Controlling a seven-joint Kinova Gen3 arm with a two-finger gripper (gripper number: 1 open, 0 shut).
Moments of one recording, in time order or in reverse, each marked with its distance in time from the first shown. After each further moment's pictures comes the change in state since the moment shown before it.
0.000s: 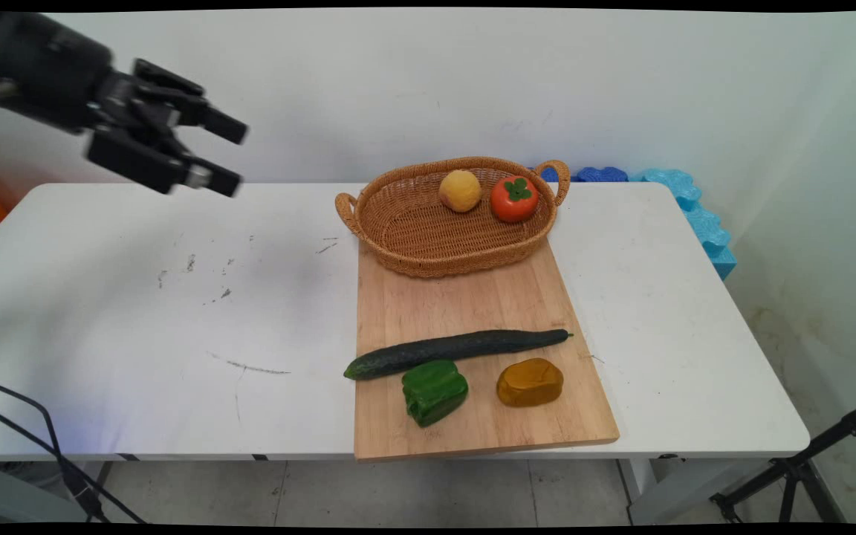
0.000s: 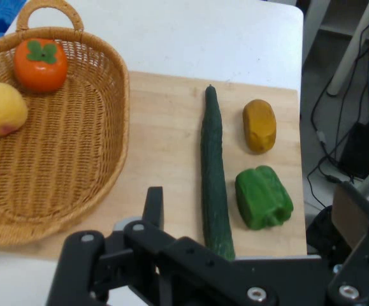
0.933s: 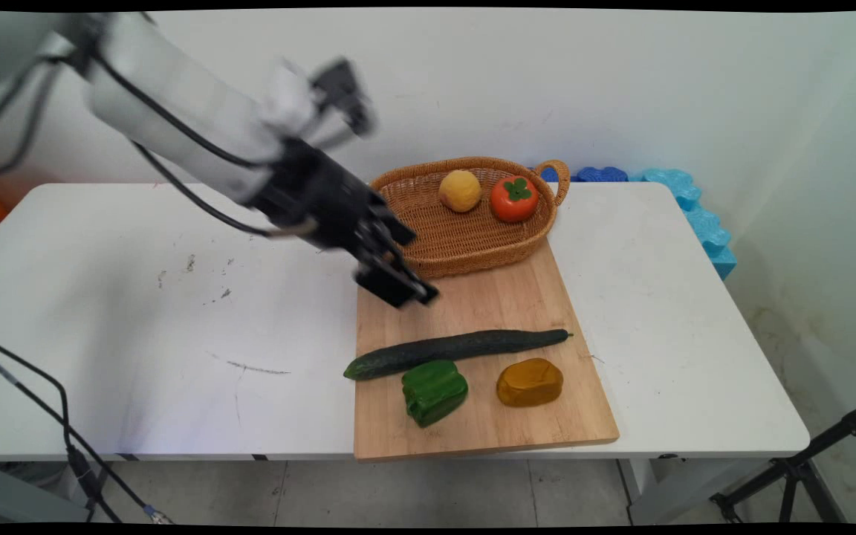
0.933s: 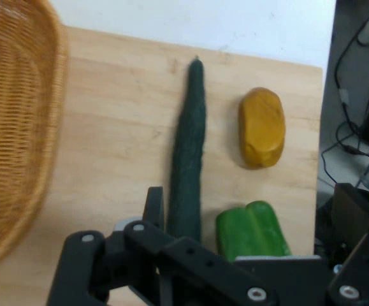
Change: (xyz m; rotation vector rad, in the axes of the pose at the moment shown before) arm 0.050 0.058 0.209 0.045 -0.198 -0.036
